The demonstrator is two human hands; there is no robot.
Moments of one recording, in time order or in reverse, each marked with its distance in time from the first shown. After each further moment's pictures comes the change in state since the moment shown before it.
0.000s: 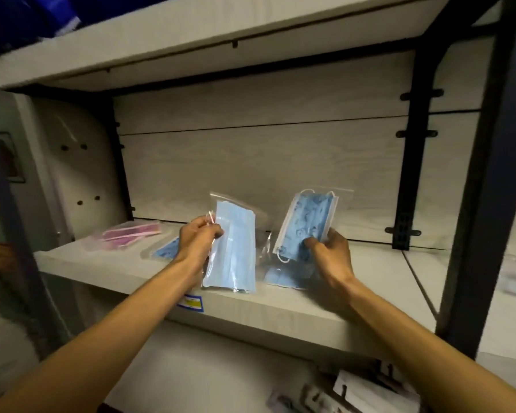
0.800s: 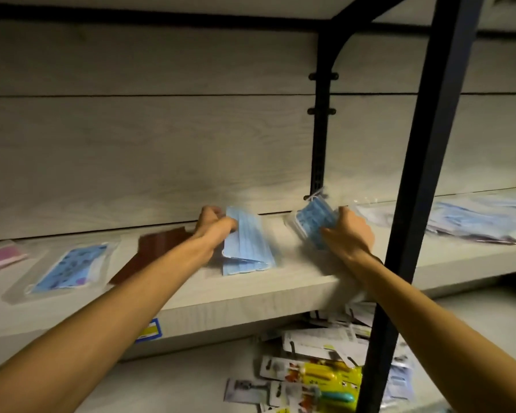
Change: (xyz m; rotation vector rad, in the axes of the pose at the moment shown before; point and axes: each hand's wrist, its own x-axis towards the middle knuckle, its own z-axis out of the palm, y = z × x) left_hand 0.061 -0.039 0.117 0.196 -0.566 0.052; right_hand -0.015 0.014 -0.092 -1.030 0.576 0.061
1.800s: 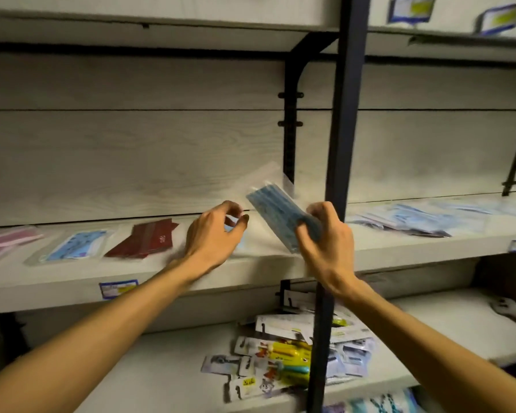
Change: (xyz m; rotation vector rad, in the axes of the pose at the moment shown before) left_hand -0.149 0.036 0.030 0.493 0.141 0.637; right_hand -0.110 0.022 -0.101 0.493 0.201 -0.515
